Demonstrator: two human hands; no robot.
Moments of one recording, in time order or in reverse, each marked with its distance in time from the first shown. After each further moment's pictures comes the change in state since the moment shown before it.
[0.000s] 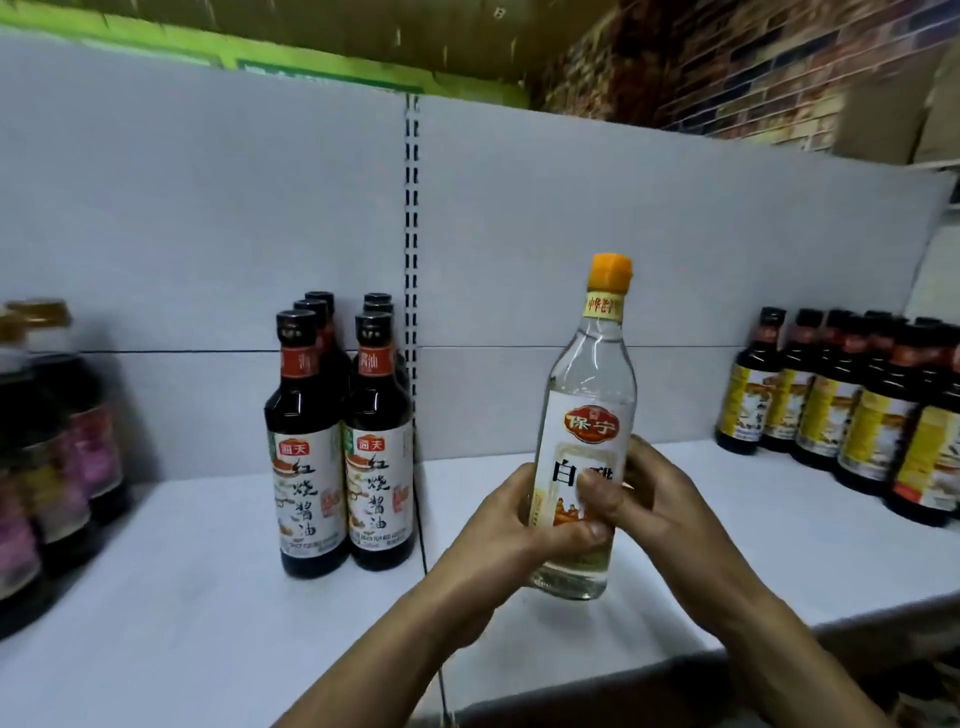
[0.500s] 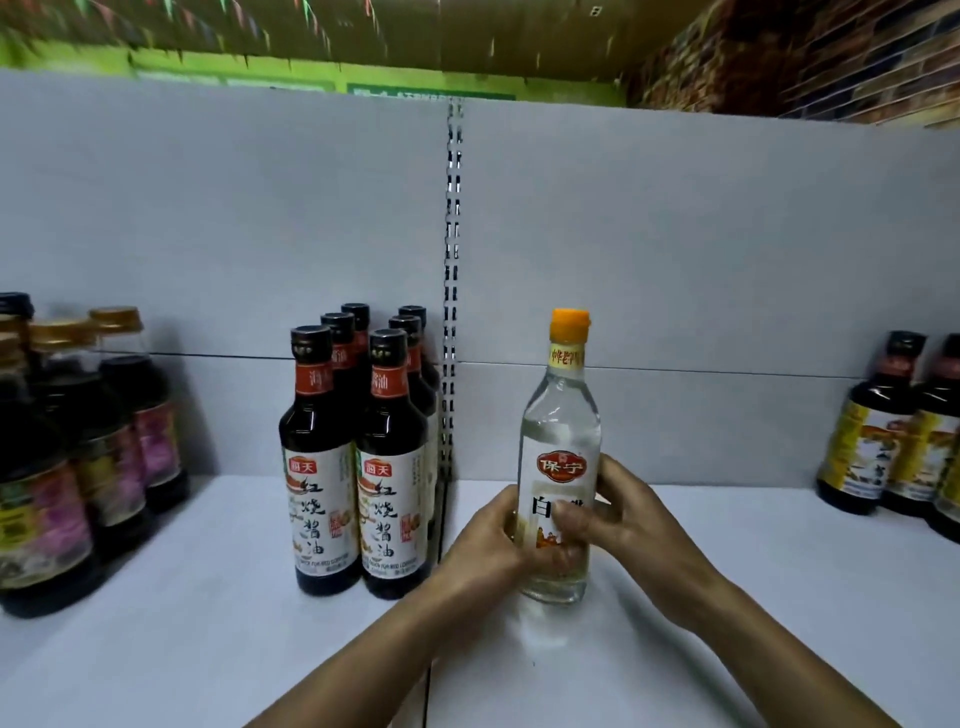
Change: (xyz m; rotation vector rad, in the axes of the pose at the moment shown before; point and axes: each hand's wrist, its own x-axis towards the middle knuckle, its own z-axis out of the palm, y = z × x) left_hand 0.053 -0.032 -0.030 0.066 0.229 -0.034; right_hand 0.091 0.070 -0.002 0.140 -0.257 0.079
